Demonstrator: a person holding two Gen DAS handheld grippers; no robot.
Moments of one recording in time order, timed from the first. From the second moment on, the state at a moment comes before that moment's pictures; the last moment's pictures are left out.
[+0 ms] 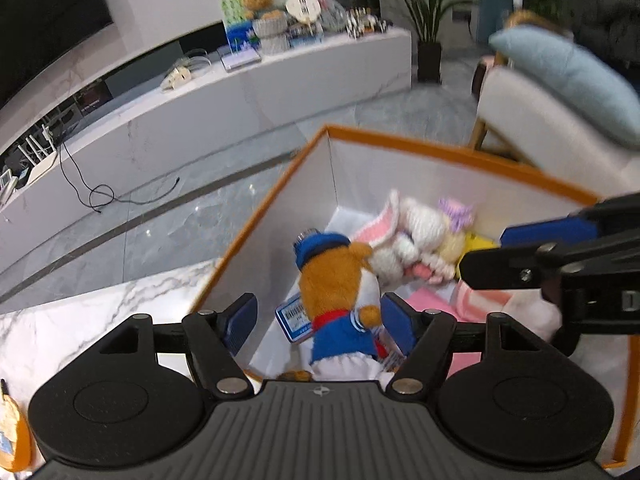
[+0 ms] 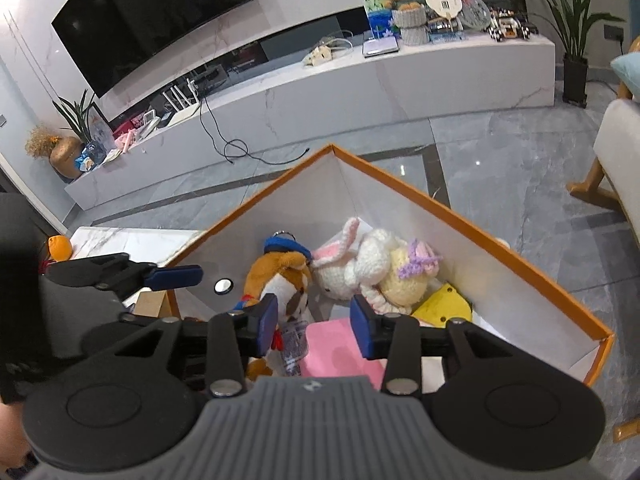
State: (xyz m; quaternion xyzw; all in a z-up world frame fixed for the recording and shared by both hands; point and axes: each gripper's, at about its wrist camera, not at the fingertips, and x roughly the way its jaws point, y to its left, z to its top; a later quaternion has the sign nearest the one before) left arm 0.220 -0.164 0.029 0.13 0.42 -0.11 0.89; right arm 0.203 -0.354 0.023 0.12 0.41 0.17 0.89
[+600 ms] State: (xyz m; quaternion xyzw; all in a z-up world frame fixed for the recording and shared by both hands) left arm 0.187 -0.054 0.041 0.10 0.39 -0.07 0.91; right arm 0.191 -0.319 0.044 0.08 0.36 0.21 0.90
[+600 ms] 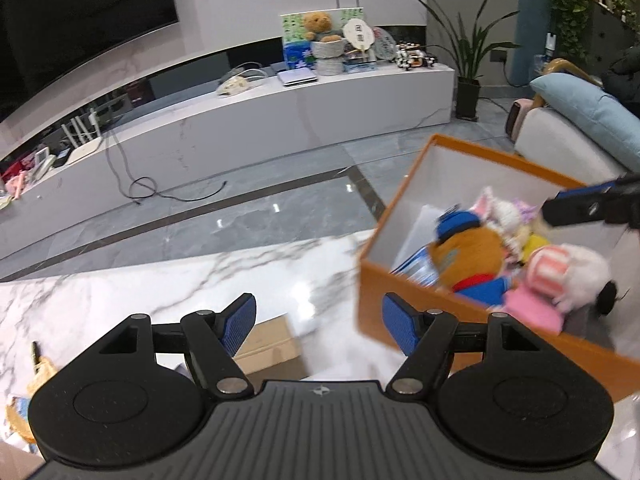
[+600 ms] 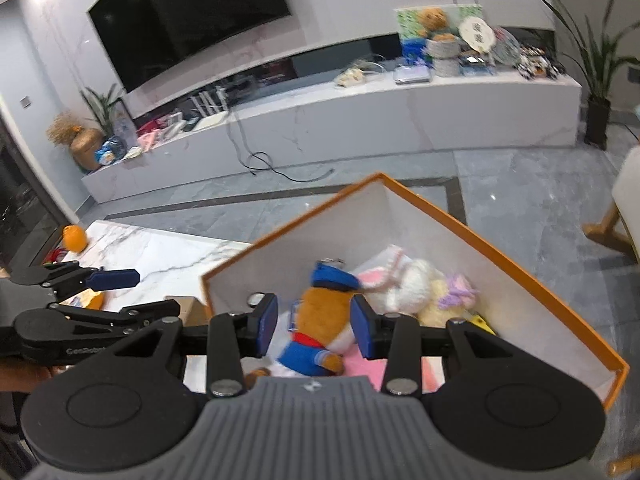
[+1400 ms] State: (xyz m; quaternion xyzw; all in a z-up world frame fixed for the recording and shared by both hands) left arm 0.172 0.081 -0.033 -0.04 0.42 0.01 0.91; right arm 0.150 -0.202 0.027 -0.07 0.30 0.34 0.89
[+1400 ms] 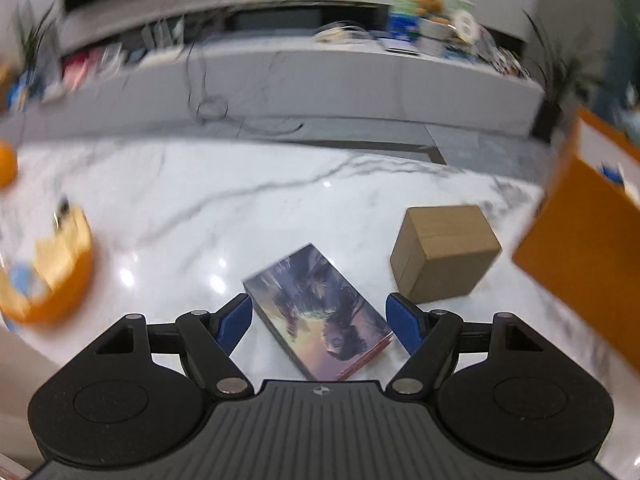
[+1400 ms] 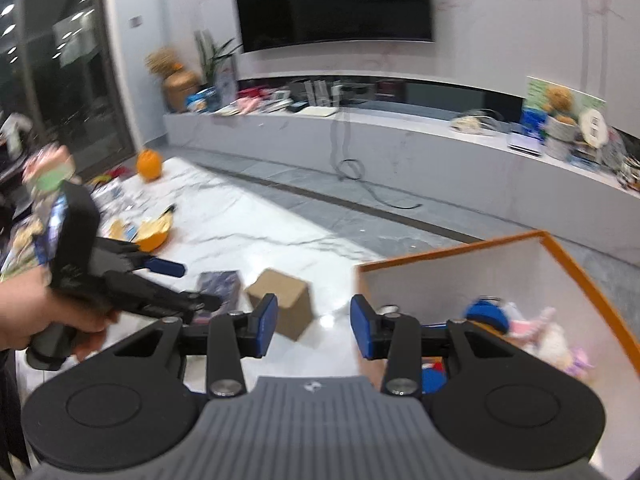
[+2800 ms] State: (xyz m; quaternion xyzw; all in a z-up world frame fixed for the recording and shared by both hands) left arm 0.099 0.092 -0.048 -0.08 0.45 0.06 0.89; right arm 0.157 -0.100 -0.037 -0.07 0.36 0.20 0.91
